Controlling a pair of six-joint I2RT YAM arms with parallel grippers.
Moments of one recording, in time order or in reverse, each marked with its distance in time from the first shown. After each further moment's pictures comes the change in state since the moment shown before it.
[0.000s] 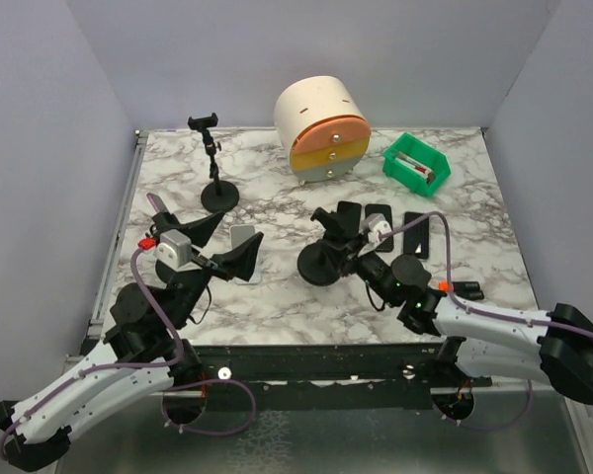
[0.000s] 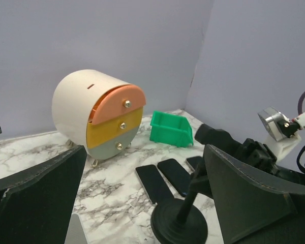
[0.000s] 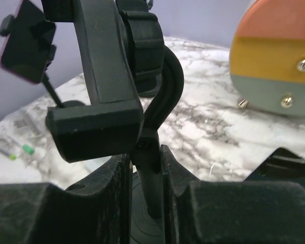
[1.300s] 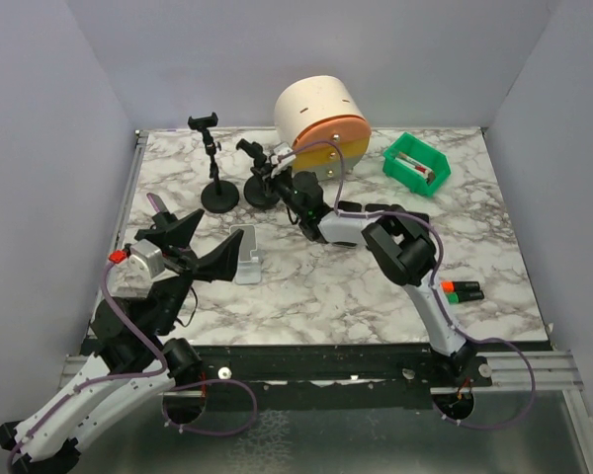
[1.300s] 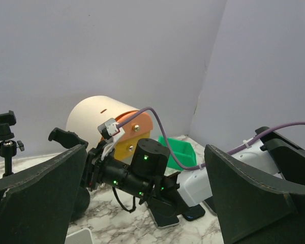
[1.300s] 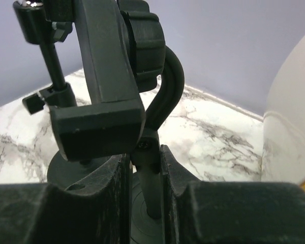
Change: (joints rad) left arm 0.097 -0.132 -0.019 0.028 0.035 -0.010; right arm -0.211 1.297 1.186 0.153 -0.169 -0.160
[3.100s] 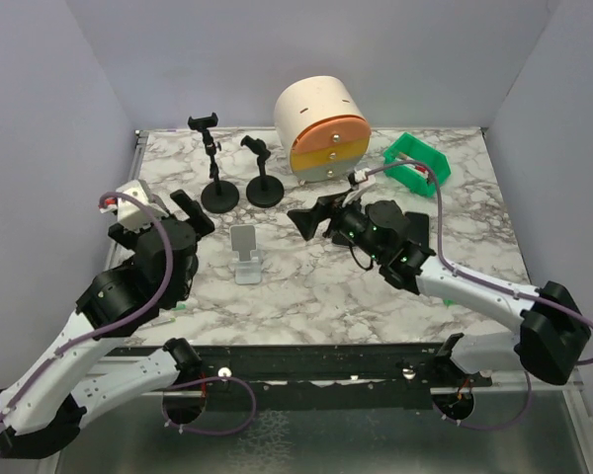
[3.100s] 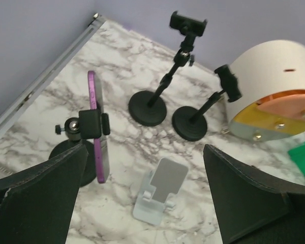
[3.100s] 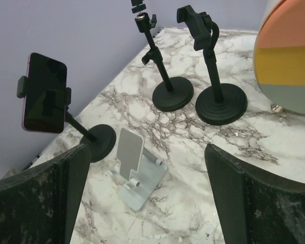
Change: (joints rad) left arm 0.004 0.462 0.628 -0.985 -0.784 -0.583; right arm 0.071 -0.991 -0.696 -0.433 0.022 0.392
